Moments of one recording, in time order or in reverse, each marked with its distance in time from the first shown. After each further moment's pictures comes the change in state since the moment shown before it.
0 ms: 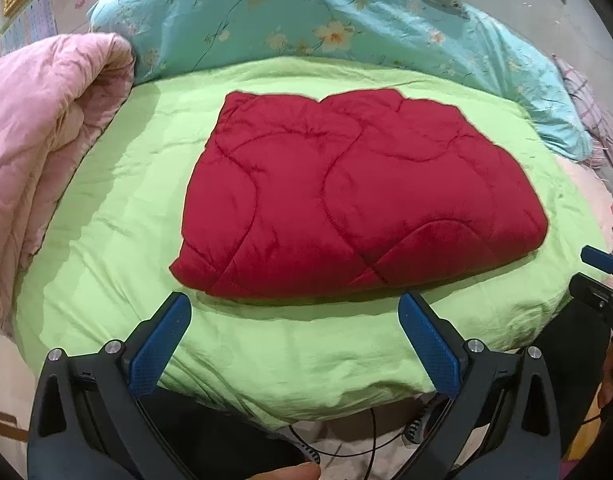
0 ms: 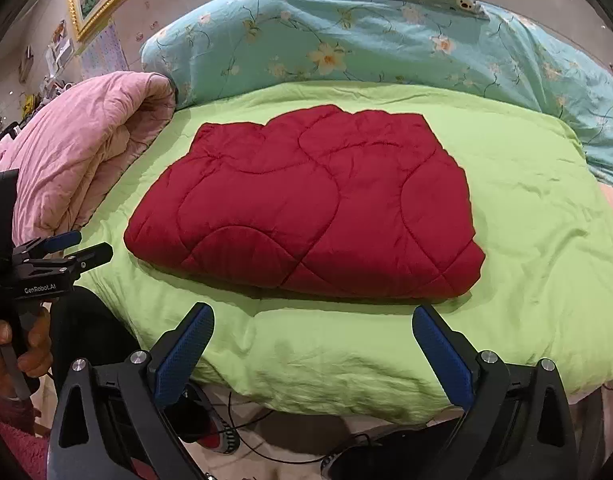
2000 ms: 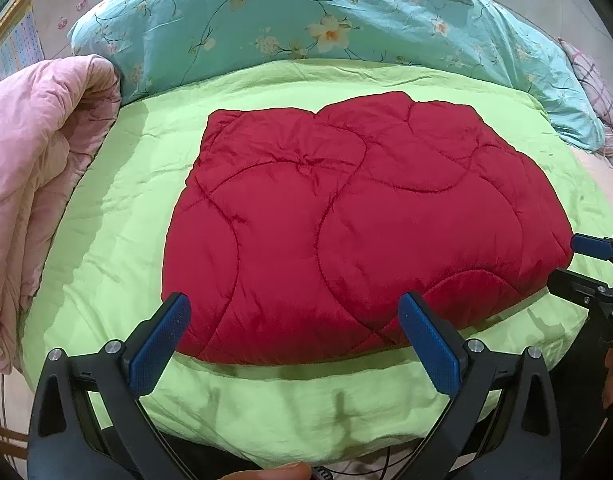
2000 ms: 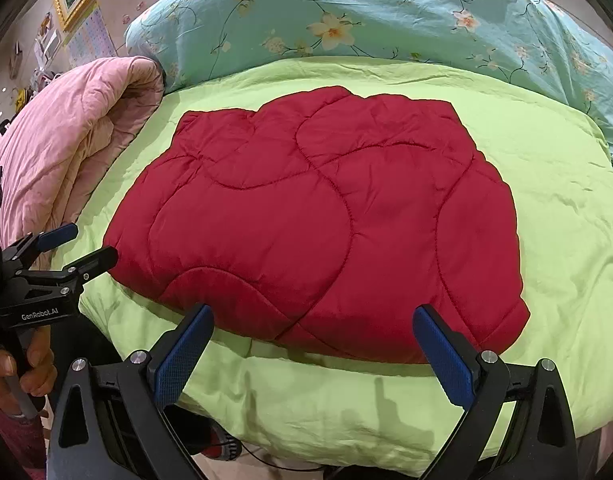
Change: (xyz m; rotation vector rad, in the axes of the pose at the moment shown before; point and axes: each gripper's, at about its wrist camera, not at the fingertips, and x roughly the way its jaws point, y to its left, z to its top) left arm 0.032 -0.023 0.044 0.063 -0.004 0.045; right arm 0.067 -0.008 0.051 -0.008 0.099 0.023
